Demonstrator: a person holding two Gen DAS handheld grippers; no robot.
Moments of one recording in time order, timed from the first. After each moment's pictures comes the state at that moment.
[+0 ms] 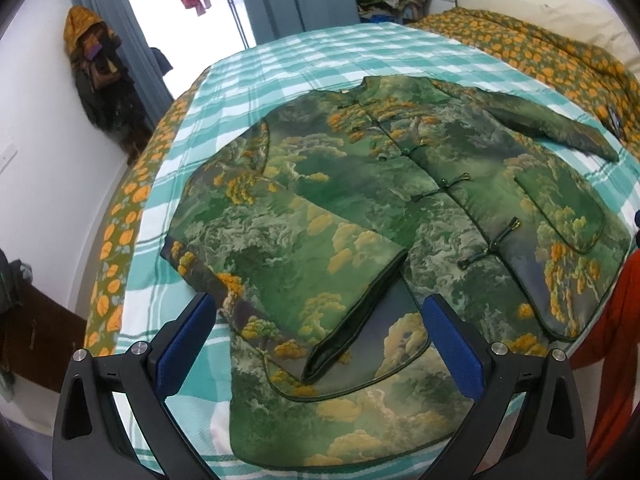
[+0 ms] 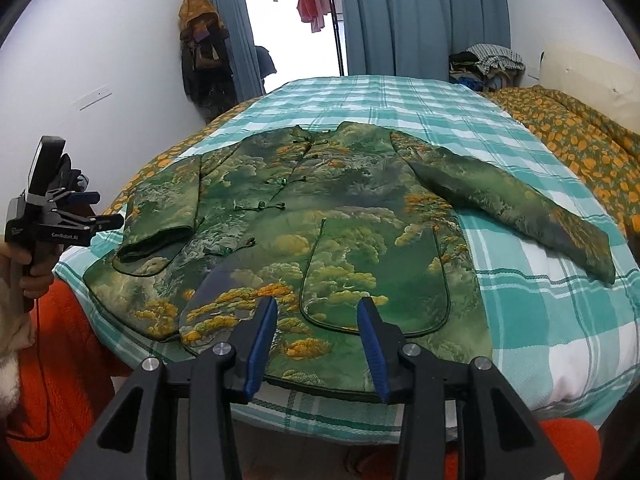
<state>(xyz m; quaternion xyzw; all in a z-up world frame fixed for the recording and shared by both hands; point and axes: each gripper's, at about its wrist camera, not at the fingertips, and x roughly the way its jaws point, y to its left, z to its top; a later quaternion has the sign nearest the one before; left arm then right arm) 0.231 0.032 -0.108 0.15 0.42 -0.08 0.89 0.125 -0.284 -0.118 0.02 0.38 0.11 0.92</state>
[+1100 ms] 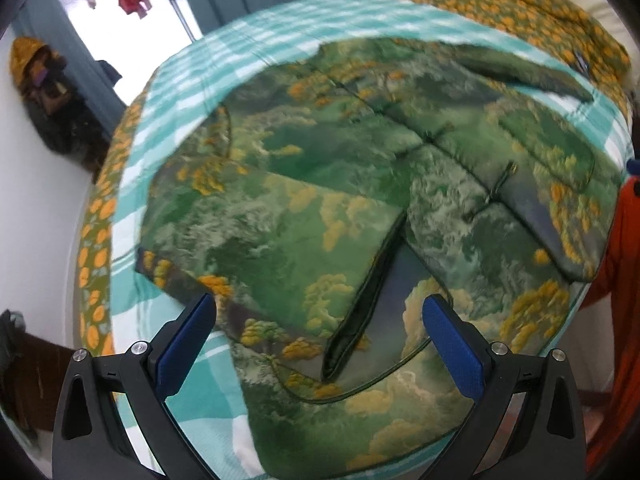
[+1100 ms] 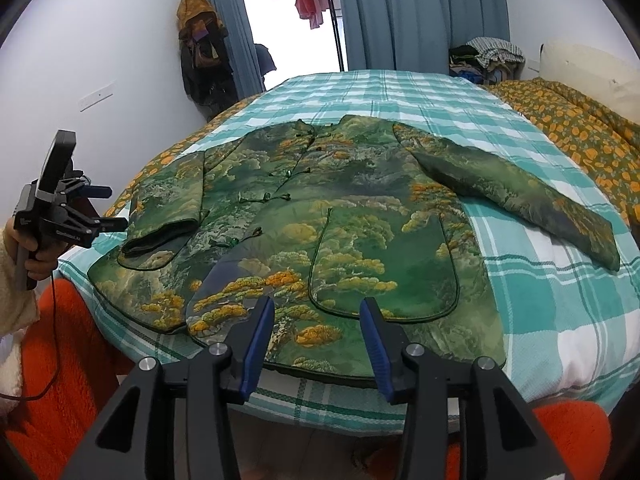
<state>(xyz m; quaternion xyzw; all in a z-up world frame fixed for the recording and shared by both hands) 0.254 0.038 -0.139 0.22 0.46 -0.16 0.84 0.121 -0.277 -0.128 0.03 0.39 0.12 0.91</state>
